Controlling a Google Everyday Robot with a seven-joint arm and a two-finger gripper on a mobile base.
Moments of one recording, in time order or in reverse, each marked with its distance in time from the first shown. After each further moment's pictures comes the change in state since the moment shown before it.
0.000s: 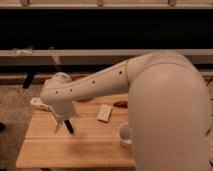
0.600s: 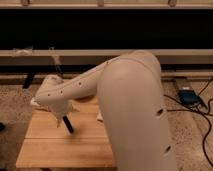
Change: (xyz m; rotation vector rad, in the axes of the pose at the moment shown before) arm -0.041 -0.040 0.031 0.154 0.006 -0.004
